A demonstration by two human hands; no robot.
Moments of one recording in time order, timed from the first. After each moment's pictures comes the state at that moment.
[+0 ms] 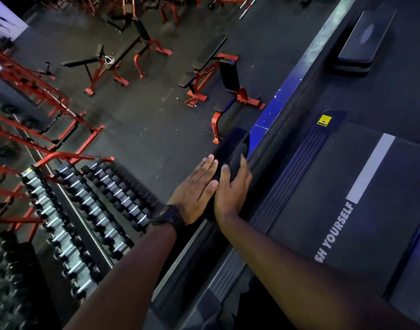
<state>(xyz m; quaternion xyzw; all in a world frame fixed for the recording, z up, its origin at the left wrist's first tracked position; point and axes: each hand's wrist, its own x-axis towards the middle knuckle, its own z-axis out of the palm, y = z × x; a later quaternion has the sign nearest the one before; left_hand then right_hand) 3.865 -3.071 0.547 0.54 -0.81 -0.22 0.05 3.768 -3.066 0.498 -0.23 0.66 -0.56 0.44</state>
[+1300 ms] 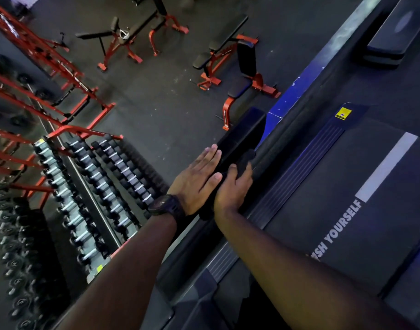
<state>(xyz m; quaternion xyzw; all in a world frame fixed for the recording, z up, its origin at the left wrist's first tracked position) 3.879 -3.041 0.549 0.57 -0.80 -0.19 0.02 3.790 -3.038 0.484 -0.13 0.67 -0.52 0.51</state>
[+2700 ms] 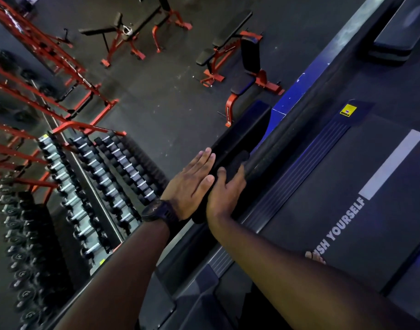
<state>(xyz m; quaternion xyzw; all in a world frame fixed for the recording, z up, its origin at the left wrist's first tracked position) 3.899 -3.013 0.550 0.58 -0.79 -0.19 0.04 3.815 -3.006 0.487 -0.19 0.66 -0.52 0.51</state>
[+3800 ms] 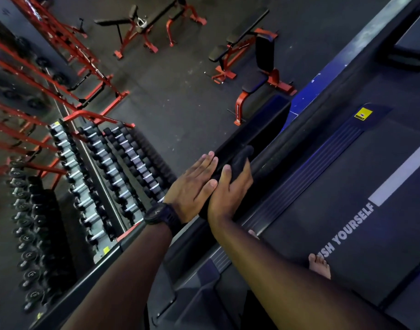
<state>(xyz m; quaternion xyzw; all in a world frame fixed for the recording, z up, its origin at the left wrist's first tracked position) 3.919 -2.980 0.553 0.59 -0.79 -0.17 0.04 3.829 -2.982 0.504 -0.22 0.63 -0.58 0.47</state>
